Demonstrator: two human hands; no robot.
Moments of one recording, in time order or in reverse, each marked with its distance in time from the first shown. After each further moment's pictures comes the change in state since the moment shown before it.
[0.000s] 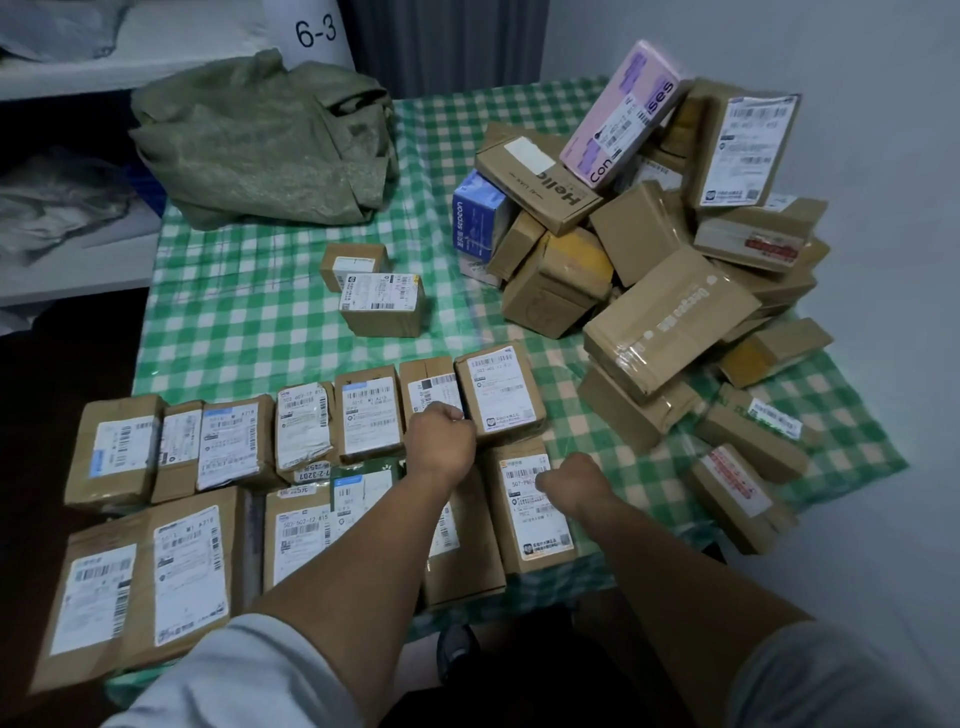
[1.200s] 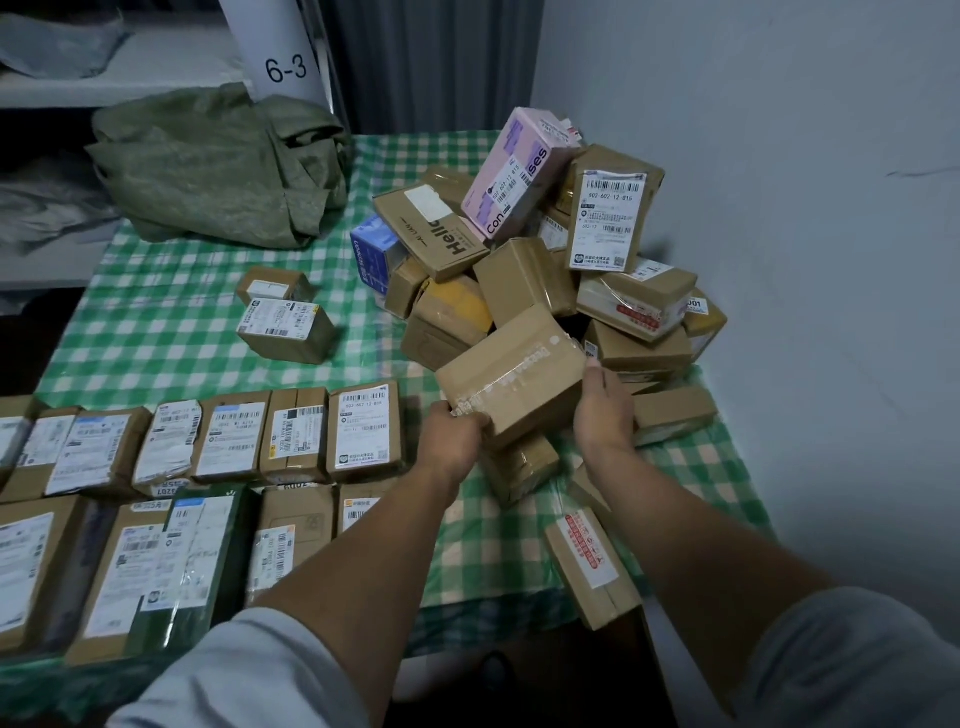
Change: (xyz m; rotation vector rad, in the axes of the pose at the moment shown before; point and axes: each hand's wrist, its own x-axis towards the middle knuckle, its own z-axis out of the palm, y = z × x) left_hand -0.056 0.142 0.180 -0.382 -0.087 -0.151; right_hand 0.064 0.003 -0.245 0.500 0.323 -0.280
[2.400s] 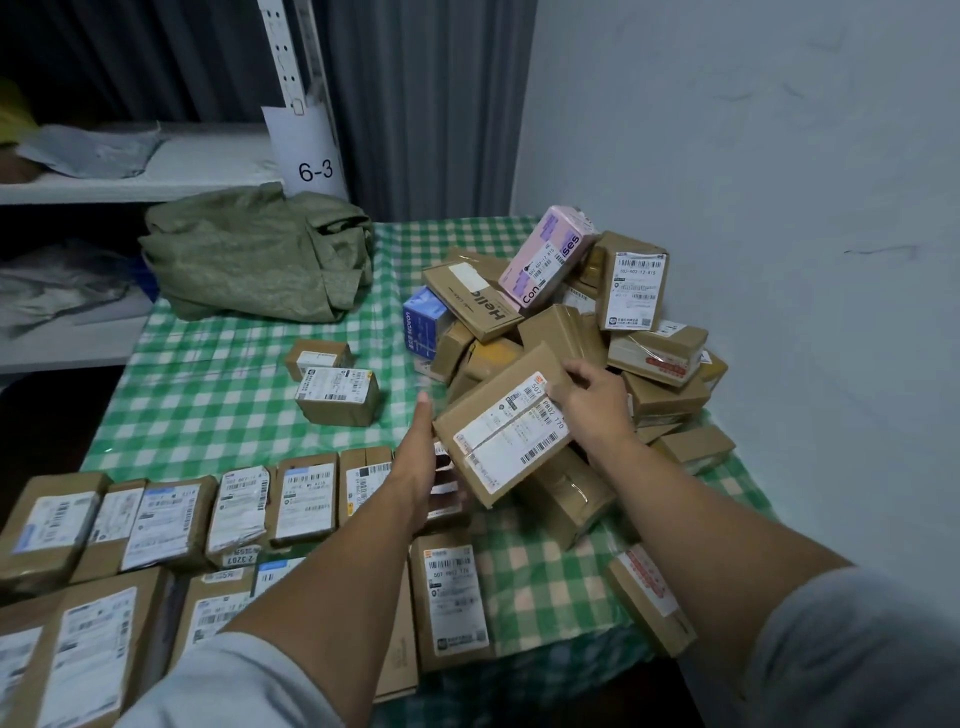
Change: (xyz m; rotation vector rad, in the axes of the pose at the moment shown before) left_hand -0.020 0.043 -0.150 -0.181 -0.207 -0.019; right_hand -0.068 -0.086 0.065 0.059 -0.150 -0.176
